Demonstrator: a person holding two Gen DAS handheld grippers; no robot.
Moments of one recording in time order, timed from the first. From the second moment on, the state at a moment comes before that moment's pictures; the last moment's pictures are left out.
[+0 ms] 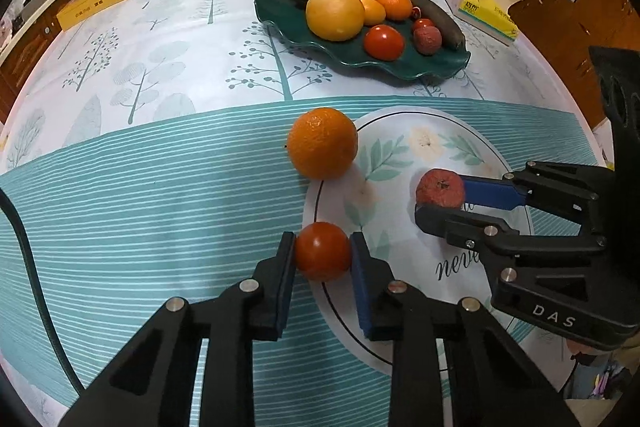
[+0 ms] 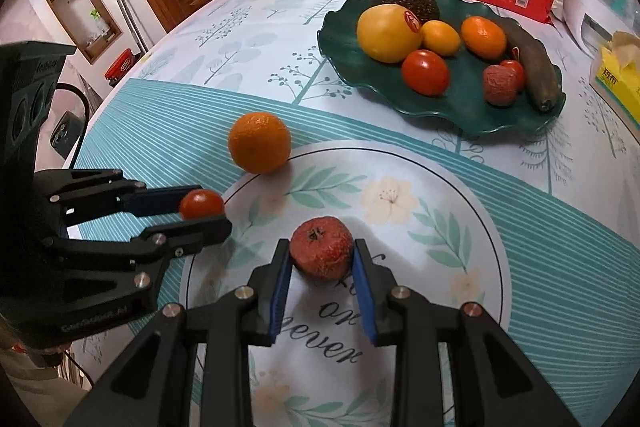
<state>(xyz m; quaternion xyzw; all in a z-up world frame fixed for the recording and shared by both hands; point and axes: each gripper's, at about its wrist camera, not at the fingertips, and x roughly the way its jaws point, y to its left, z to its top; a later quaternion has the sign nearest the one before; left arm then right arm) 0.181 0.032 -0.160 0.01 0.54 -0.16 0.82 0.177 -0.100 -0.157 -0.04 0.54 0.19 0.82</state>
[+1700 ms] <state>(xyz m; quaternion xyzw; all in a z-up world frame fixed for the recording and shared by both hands) 0.374 -0.035 -0.013 -0.03 0.50 -0.15 0.85 0.326 -0.188 0.000 0.05 0.48 0.07 0.88</state>
